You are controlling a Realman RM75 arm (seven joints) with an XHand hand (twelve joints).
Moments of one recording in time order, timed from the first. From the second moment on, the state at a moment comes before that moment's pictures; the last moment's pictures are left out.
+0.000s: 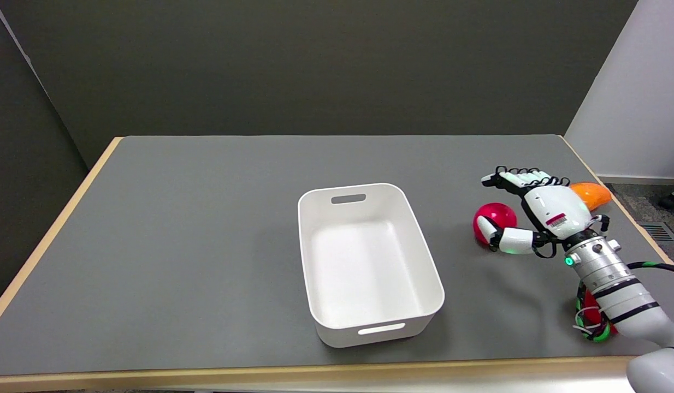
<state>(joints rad) -0.49 -0.86 -1.53 1.39 0.69 0.78 0.25</state>
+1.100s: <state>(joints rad) -0.39 -0.85 -1.63 1.28 0.71 0.73 0.25</state>
